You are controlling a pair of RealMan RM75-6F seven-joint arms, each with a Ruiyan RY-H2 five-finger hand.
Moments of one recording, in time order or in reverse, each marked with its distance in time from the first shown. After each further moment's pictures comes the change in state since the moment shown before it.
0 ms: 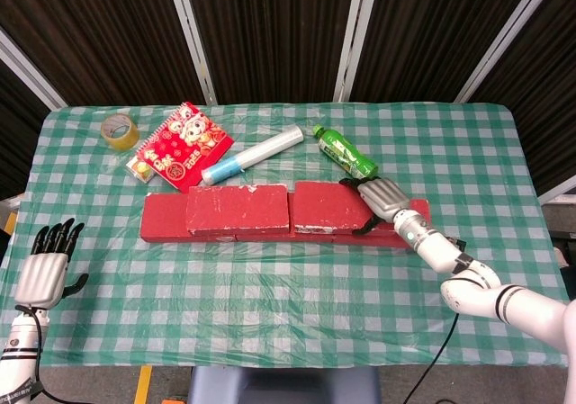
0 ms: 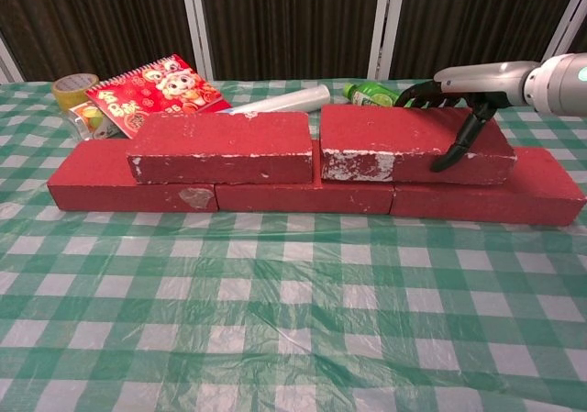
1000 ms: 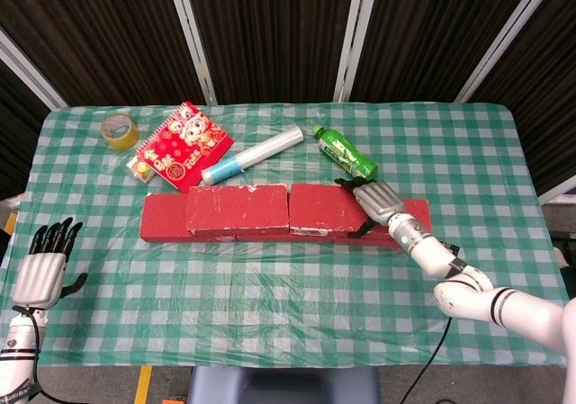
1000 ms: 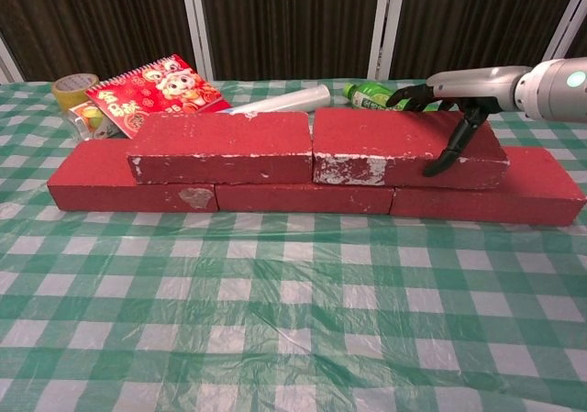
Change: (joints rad) left arm 0.005 0.008 -0.002 -0.005 0.011 0.011 -0.017; right arm 0.007 -0.001 0.005 -0.062 0.122 0.006 -0.138
